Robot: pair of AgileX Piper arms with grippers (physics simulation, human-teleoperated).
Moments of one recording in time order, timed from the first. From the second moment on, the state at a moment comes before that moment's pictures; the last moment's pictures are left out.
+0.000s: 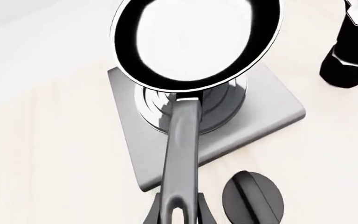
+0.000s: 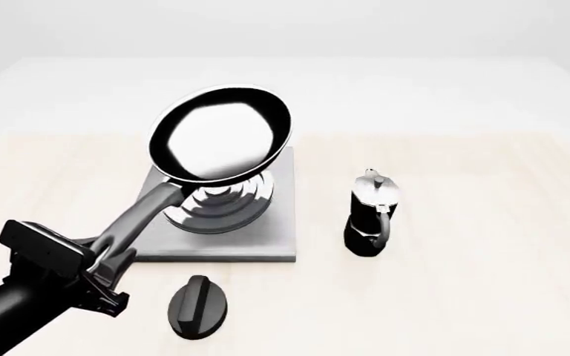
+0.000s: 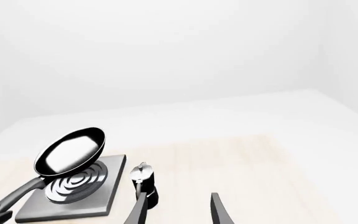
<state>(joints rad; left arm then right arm) -0.26 0.87 -0.21 -0.09 0.16 -0.03 0.00 -1.21 1.22 0.10</state>
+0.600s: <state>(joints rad) -0.24 0.90 -0.15 -0.15 0.15 -0.03 0.00 -1.21 1.22 0.10</state>
